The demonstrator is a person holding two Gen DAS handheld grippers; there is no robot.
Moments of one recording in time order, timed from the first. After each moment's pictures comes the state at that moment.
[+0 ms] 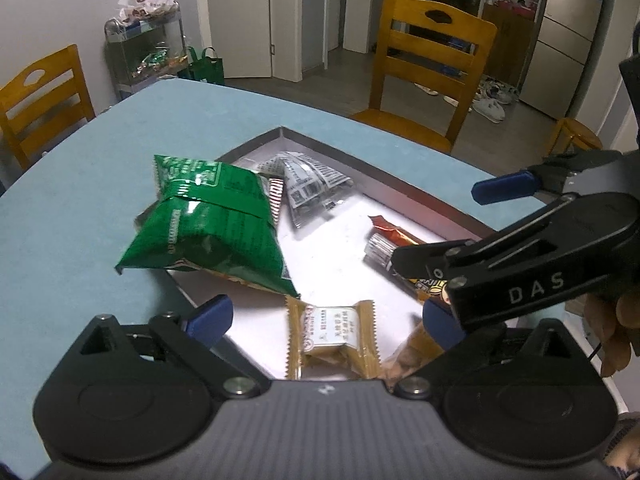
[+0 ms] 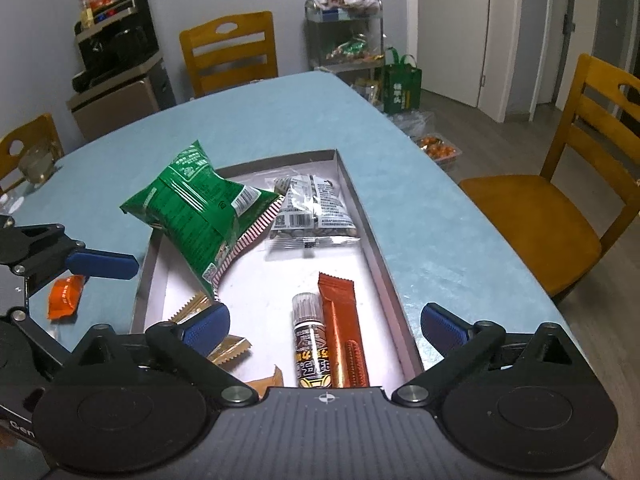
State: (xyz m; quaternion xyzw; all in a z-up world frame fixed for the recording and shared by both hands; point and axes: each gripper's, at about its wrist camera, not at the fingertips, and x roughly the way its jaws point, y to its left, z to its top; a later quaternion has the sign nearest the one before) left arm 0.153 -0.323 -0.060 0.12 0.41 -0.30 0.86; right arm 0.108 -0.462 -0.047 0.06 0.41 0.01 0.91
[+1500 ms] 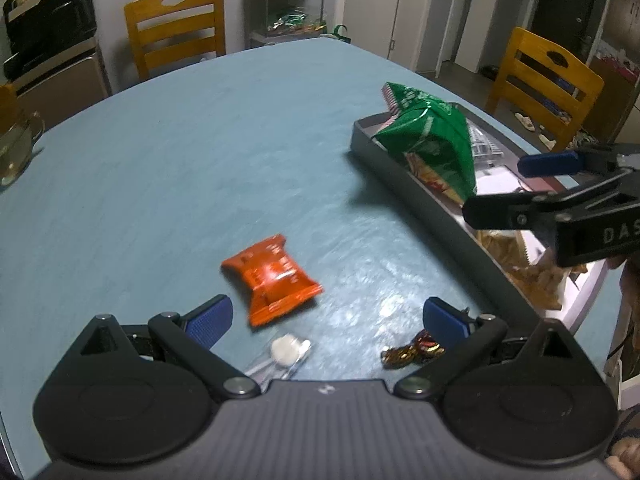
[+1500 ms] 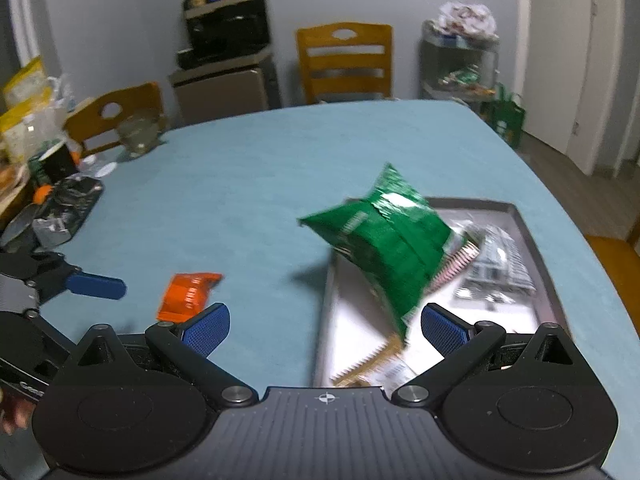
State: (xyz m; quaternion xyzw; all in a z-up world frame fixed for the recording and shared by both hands) left arm 0.100 -0.155 -0.053 0.04 0.44 -0.14 0.89; right arm 0.118 -0.344 -0.022 0.00 0.38 0.15 0.91
